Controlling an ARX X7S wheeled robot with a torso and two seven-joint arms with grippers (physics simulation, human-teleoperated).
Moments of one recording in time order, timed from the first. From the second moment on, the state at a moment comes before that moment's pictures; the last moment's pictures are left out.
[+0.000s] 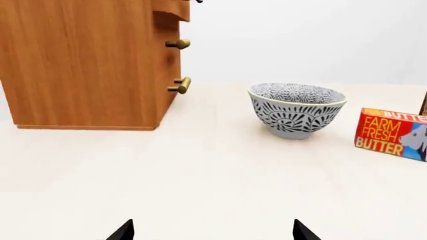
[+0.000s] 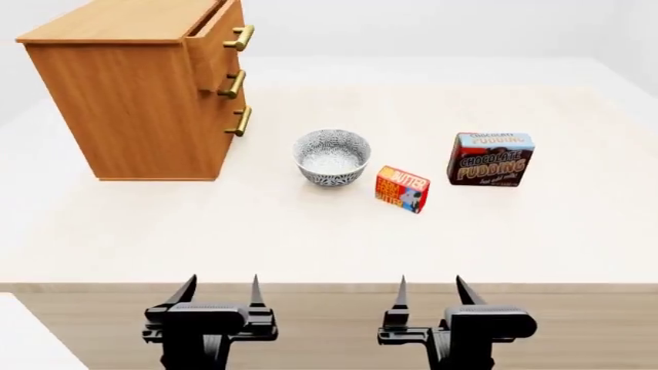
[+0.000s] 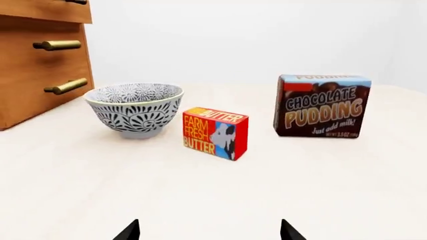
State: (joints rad) left arm -0.02 -0.07 0.07 -0.03 -0.09 0.01 -0.06; right arm 0.01 0.06 -0.08 0.02 0.05 -0.02 0.08
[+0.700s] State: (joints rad) left arm 0.00 -0.12 0.10 0.18 -0.14 -0.15 -0.15; right arm -0.01 0.12 -0.09 -0.19 0.10 0.15 0.18
